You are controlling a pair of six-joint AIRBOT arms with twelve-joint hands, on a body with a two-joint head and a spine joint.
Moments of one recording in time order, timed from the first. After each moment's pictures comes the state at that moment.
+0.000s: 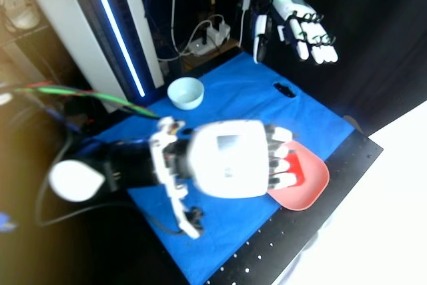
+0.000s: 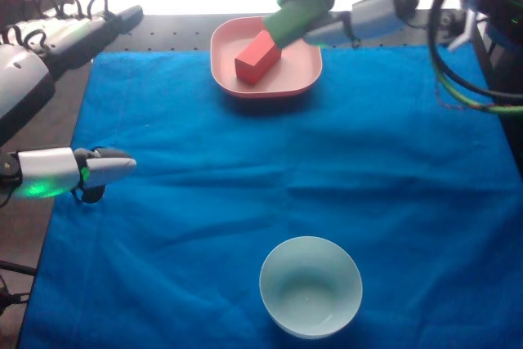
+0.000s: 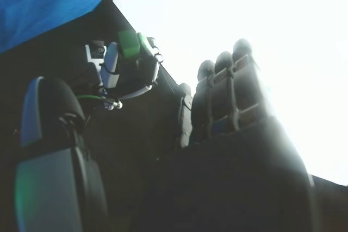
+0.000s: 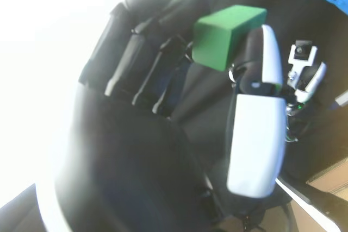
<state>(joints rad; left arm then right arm) 1.03 -0.81 0.91 -0.32 -1.09 1.14 -0.49 -1.48 1.89 -0.56 0.75 0.06</state>
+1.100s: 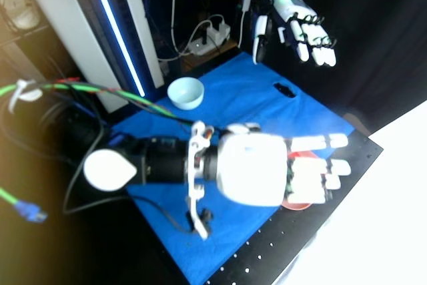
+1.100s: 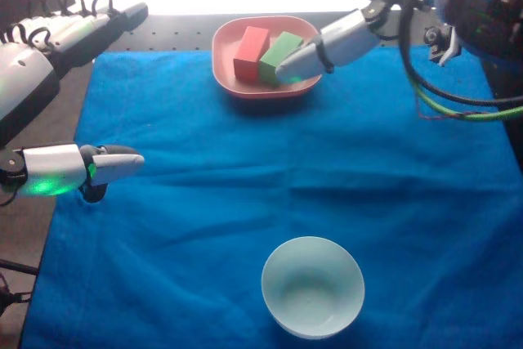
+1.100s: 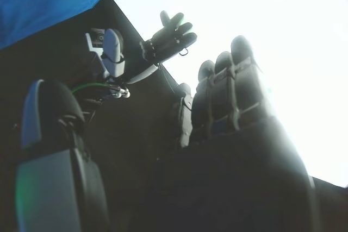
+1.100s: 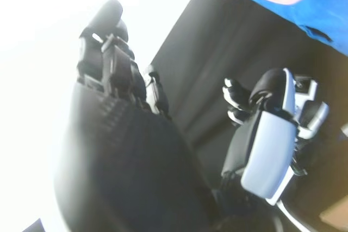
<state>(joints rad) 1.03 -0.82 0.90 -0.31 -1.10 1.13 -0.52 -1.43 1.81 -0.56 0.71 0.07</state>
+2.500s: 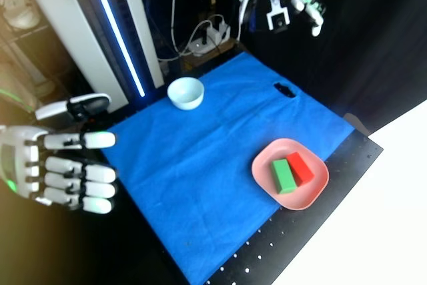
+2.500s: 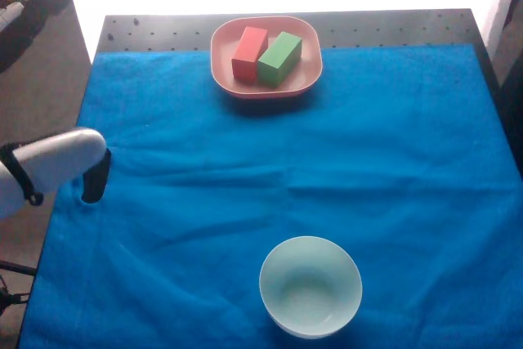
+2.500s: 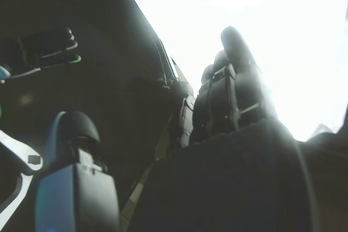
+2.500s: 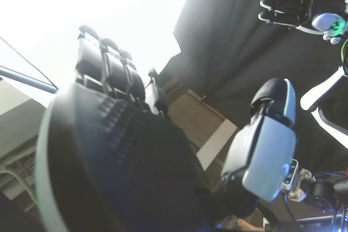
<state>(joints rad) 1.29 -0.75 0.79 -0.33 -1.54 0.96 -1.40 -0.98 1.18 0.30 1.63 -0.14</state>
